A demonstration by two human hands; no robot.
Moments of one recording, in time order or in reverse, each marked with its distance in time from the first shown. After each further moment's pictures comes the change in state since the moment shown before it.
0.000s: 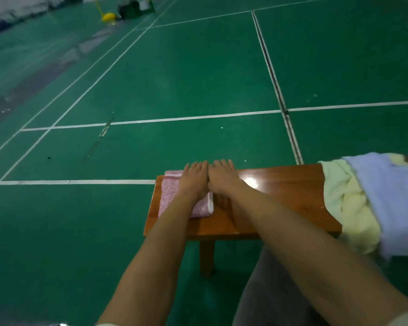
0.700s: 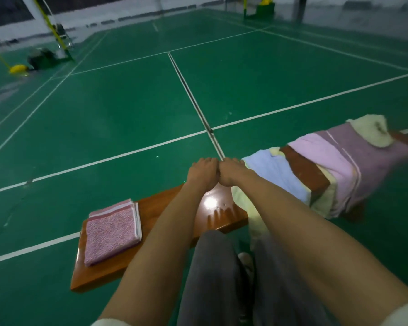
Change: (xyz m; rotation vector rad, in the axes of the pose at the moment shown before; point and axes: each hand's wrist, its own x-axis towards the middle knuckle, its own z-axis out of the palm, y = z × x) left_hand 0.038 0.271 -0.101 -0.142 0.142 0.370; right_hand -0.150 0.233 -0.072 0.075 0.060 0.415
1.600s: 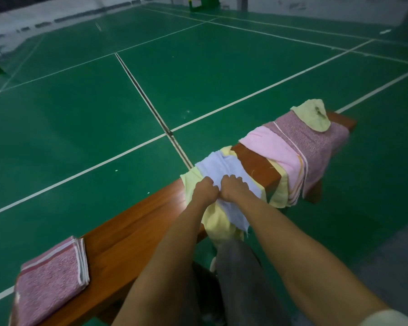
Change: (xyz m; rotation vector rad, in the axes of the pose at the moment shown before) left_hand 0.065 0.134 0.095 -0.509 -0.279 -0.226; right_hand 0.001 0.152 0.062 0.259 0.020 0.403
